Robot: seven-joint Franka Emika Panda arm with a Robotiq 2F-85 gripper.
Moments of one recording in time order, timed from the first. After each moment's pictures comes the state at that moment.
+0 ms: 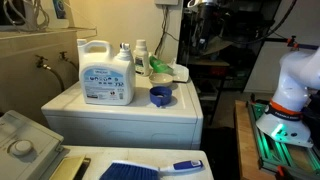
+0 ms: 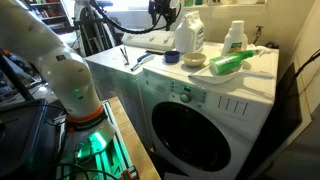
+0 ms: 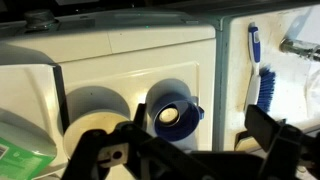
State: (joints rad) arm 0.18 -0.45 -0.04 -2.29 0.27 1.90 -0.23
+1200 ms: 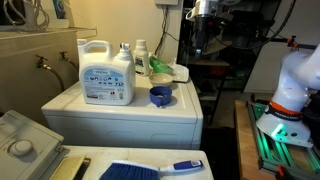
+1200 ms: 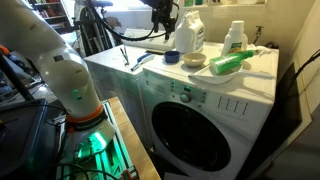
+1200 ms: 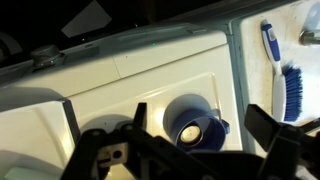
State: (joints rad) arm 0.12 -0.39 0.01 -2.32 0.26 1.91 -0.08
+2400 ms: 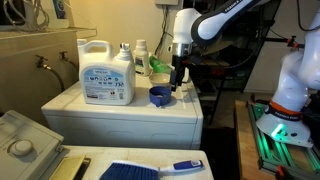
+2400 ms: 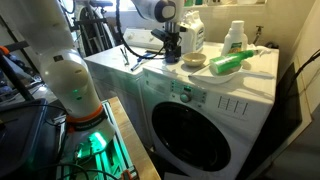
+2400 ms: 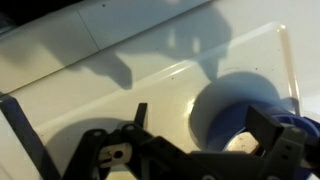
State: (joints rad) arm 0.12 -0.01 0.14 -2.30 0.14 2.33 0.16
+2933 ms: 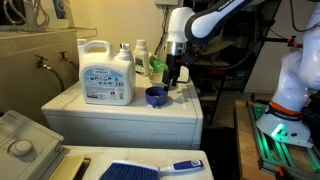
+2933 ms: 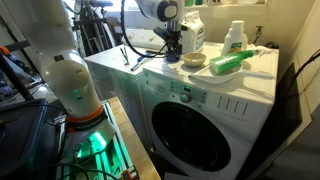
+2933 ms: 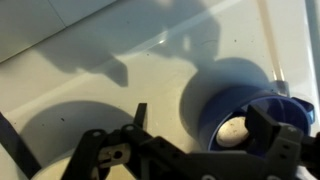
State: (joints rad) arm 0.13 0.05 0.14 -2.23 0.17 2.35 0.21
